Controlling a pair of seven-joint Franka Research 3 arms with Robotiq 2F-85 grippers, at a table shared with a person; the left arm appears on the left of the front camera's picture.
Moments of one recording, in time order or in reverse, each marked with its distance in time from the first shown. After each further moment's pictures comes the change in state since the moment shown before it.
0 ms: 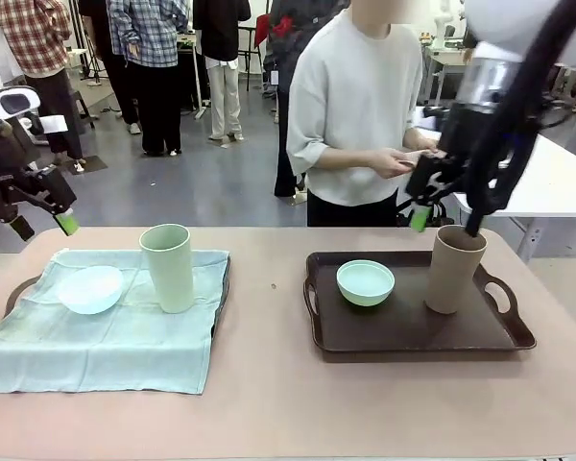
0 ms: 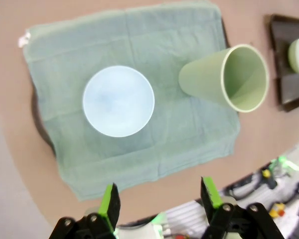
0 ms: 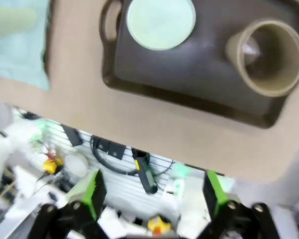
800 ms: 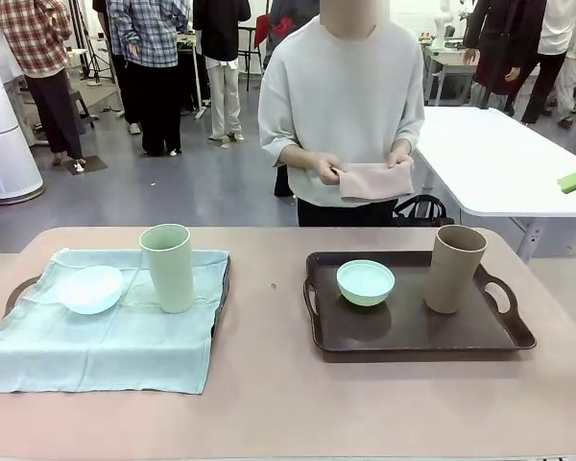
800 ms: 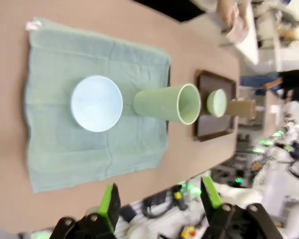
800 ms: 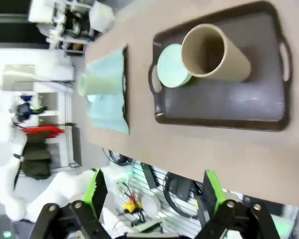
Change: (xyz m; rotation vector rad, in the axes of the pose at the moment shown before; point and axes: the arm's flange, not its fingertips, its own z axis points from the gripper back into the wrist) left arm -0.057 0.119 0.071 -0.498 -0.187 0.315; right arm -0.123 -0.189 0.024 0.601 -0.426 -0.219
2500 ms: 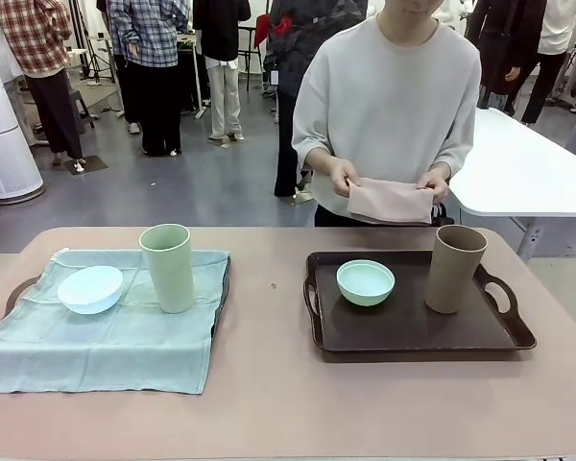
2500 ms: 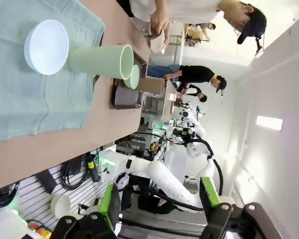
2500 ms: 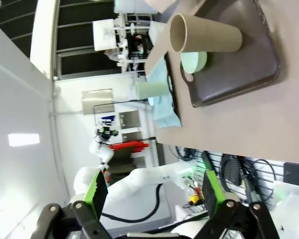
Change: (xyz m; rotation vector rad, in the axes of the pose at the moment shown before) left arm -0.059 0.105 0.042 -0.526 0.130 0.202; right arm -0.068 -0.146 0.084 0.397 -0.049 -0.290
